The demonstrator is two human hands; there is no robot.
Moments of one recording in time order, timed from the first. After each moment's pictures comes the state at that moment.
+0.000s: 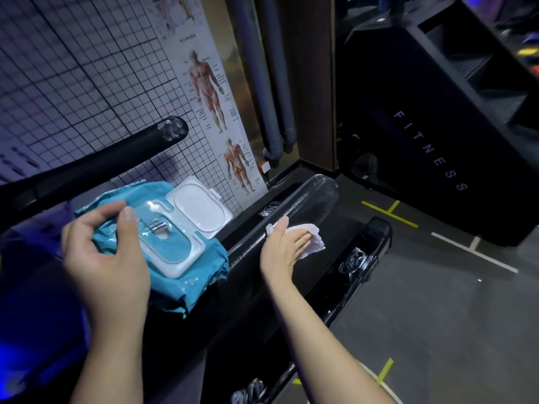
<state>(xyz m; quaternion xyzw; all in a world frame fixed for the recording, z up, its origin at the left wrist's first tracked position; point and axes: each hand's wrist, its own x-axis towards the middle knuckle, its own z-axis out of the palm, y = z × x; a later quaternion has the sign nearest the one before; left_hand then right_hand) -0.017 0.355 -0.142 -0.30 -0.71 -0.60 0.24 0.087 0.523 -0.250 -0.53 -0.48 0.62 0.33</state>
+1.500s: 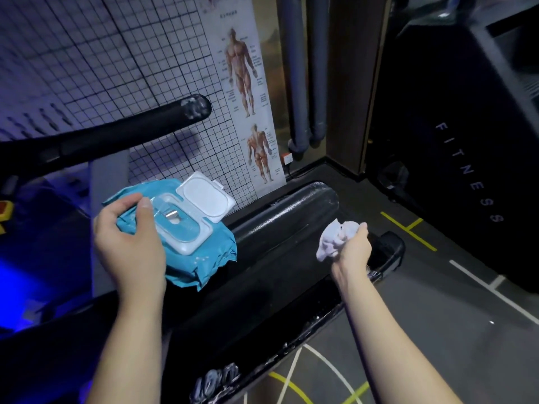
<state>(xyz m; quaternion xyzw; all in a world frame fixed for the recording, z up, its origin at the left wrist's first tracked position) 0.009 0.409 -0.181 -0.13 -0.71 -0.65 0.23 0.188 0.677 -0.301 -0.49 -0.16 0.76 0.39</state>
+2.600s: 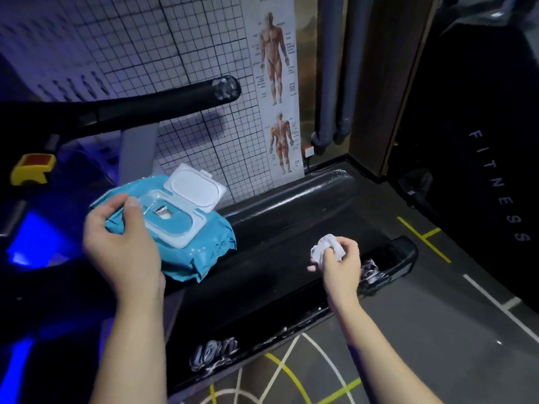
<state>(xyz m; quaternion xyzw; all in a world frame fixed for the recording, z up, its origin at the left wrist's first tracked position) 0.067 0.362 -0.177 -0.03 -0.64 -0.72 0.26 0.223 0.588 -0.314 -0.39 -0.52 0.67 0.36</state>
